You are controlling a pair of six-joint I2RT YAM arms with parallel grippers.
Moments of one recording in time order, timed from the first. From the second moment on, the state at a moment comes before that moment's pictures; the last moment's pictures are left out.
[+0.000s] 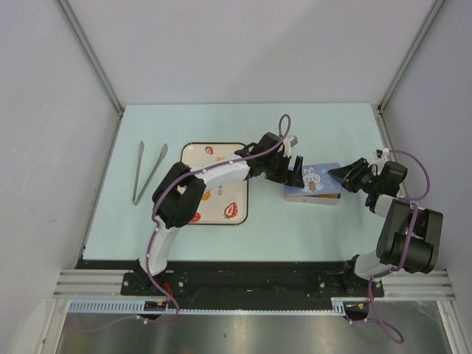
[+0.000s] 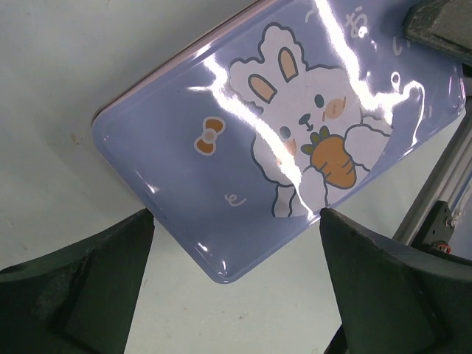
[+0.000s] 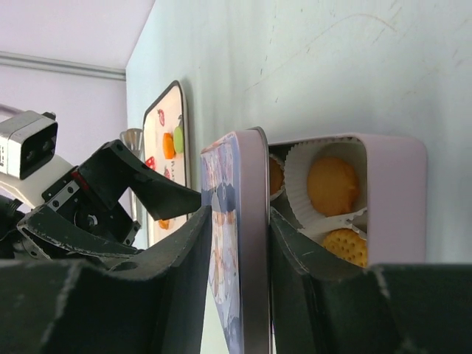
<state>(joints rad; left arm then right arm) -0.81 2.17 1.65 -0.21 0.38 -0.46 -0.36 1.48 0.55 0.42 -0.84 0.73</state>
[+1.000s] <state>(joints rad) -0.81 2.17 1.66 -0.22 0.38 -0.47 -0.37 1.42 0.56 0.21 -0.65 0.55</state>
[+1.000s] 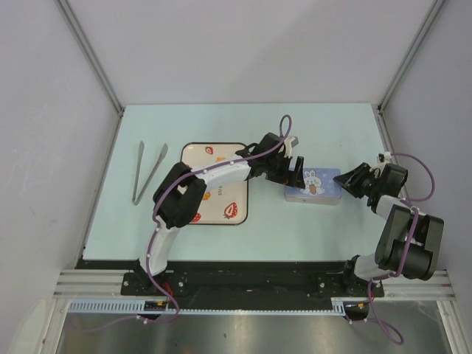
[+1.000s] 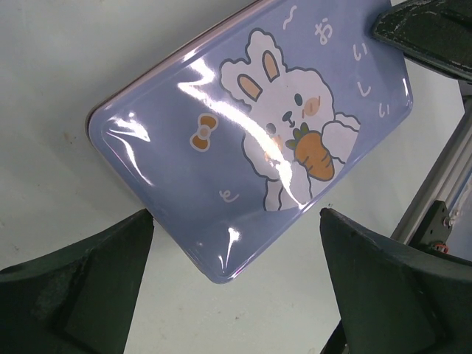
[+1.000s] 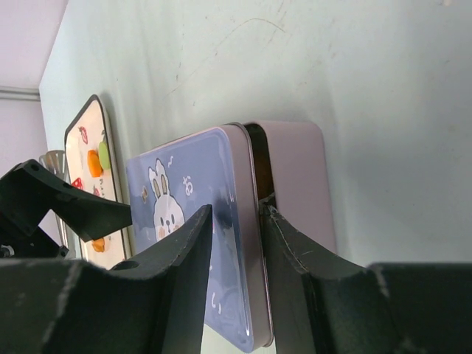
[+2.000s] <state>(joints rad) -0.82 2.19 1.68 -0.23 0.38 -0.47 -0.37 1.39 0.57 0.18 -0.56 0.49</state>
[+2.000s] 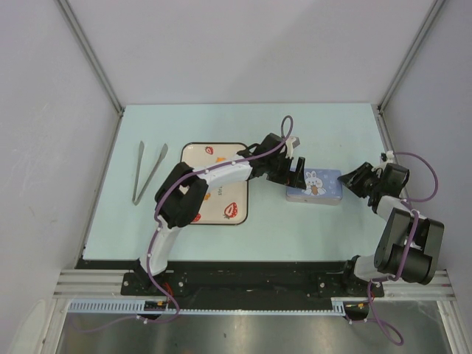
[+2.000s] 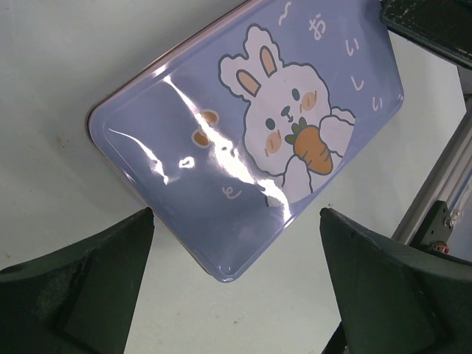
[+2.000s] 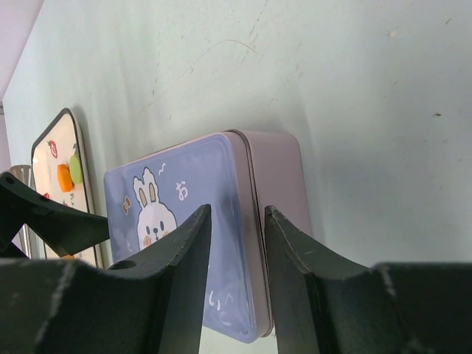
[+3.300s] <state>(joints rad) -0.82 2.19 1.68 -0.25 0.37 -0.47 -0.32 1.49 0.65 0.15 -0.52 0.43</state>
